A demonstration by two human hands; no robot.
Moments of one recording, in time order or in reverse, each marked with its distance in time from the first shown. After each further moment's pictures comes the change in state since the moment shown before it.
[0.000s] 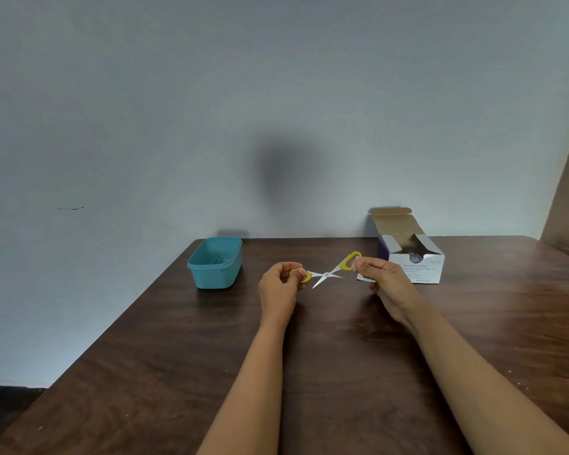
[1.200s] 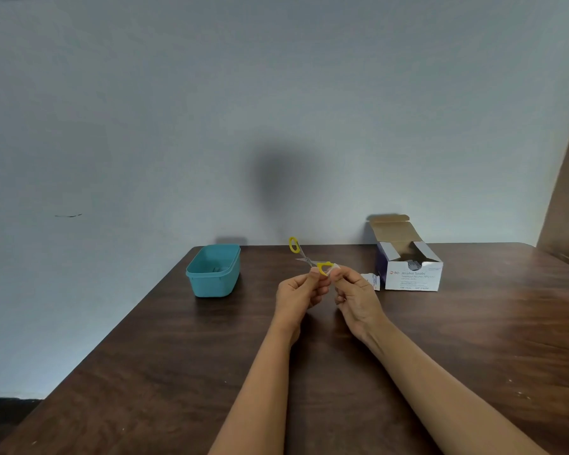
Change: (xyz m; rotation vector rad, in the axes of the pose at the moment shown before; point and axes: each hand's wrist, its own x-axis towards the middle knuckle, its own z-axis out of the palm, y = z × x) left_hand -0.015 0.014 0.019 -0.247 -0.247 -0.178; right_hand -0.009 0.016 0.057 0.357 0.037 -0.037
